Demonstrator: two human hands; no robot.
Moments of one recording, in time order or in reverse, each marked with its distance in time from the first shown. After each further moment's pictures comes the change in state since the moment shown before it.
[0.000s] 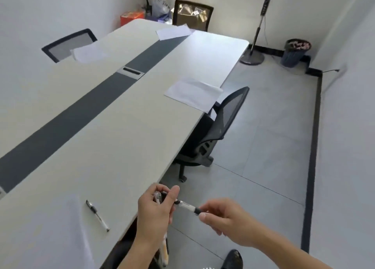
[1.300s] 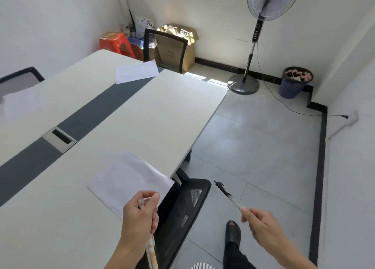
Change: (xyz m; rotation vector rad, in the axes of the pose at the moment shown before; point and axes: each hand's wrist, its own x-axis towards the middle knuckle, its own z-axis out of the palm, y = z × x) left_hand 0.394 0.142 0.386 0.064 0.052 -0.089; right_hand 0.233 0.033 -0.559 0.126 0.499 0.211
